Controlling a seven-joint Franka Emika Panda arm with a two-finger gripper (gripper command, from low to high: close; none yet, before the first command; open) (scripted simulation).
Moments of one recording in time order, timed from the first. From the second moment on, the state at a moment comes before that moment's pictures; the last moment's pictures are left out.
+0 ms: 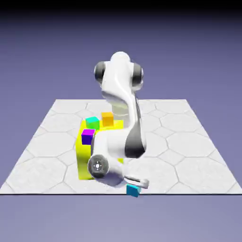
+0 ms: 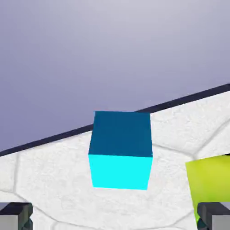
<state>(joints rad) -0.02 1.00 -0.08 -1.14 0.38 1.31 1.06</state>
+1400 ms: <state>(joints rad) 0.03 0.74 -0.15 -1.43 0.50 1.18 1.02</state>
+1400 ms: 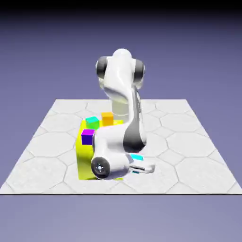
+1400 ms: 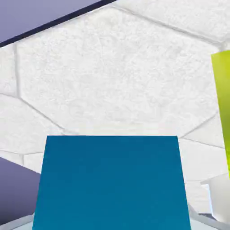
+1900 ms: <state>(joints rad) -0.13 0.21 -0.39 -1.95 0.51 1.17 1.09</state>
